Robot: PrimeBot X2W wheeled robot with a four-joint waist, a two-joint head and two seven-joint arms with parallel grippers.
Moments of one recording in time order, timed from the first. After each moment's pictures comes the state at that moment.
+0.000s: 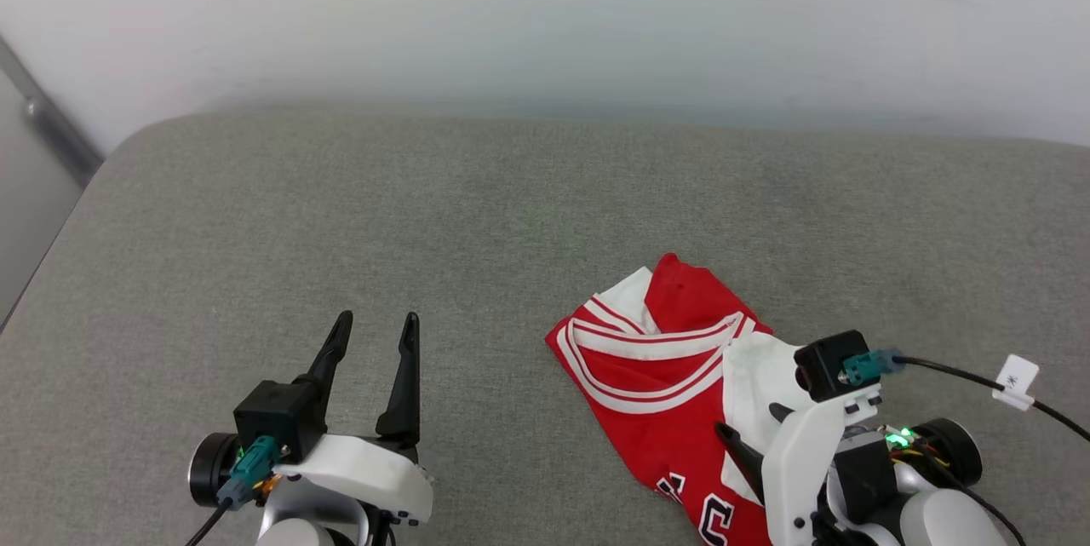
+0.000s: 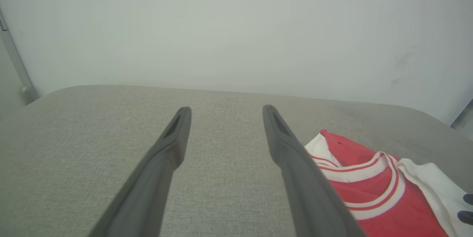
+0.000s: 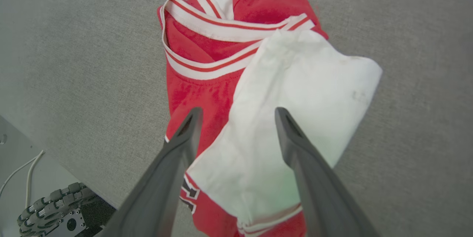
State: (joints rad) left arm -0.11 0.28 -0.37 0.08 -0.47 0.18 -0.21; right arm -0.08 -0.07 0.17 0.03 0.22 0.13 0.67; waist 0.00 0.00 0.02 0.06
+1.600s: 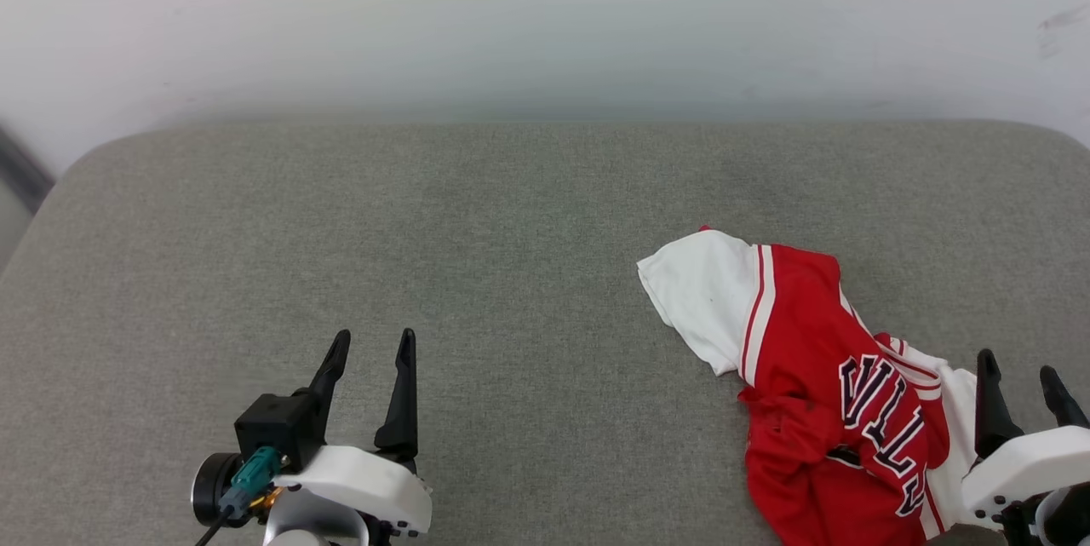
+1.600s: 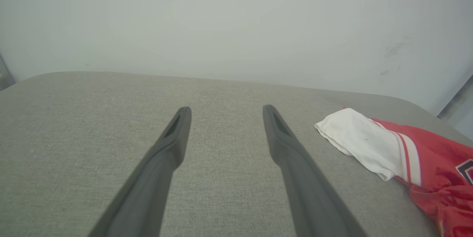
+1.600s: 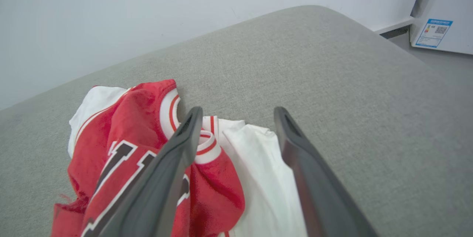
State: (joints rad) left arm -0.11 0.27 -0.39 0.13 -0.50 0.18 -0.23; right arm -0.10 -0.06 -0.34 0.31 0.22 0.13 0.03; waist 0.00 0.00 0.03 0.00
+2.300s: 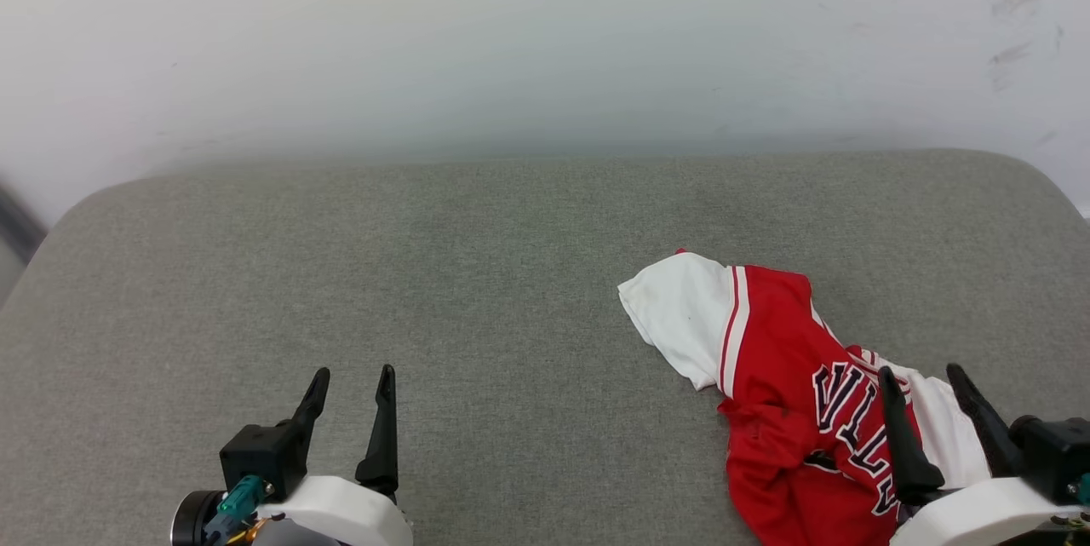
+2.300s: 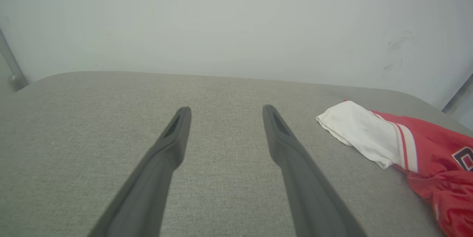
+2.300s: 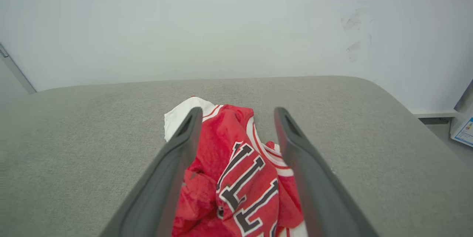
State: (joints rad) left arm -0.04 0.31 -0.38 0.10 -0.51 0.21 -0.21; right arm 0.12 -0.05 -0.08 -0.12 0.13 0.13 0.04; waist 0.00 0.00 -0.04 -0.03
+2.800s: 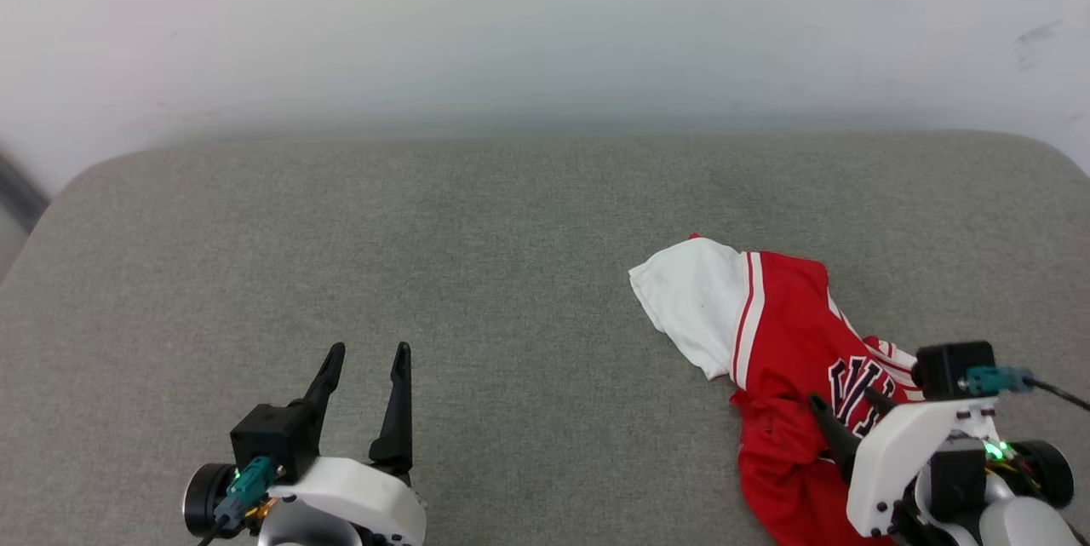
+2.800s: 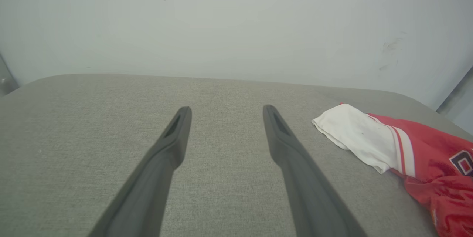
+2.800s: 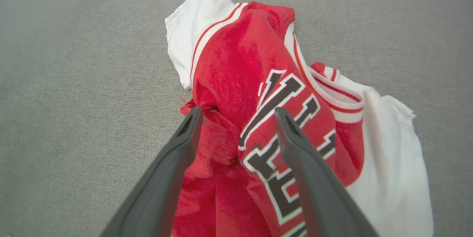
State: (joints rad) left arm -0.06 0.31 -0.40 0.08 -0.51 0.21 -0.20; right arm -0.05 -0.11 0.00 0.11 0.25 0.13 0.44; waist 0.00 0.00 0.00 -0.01
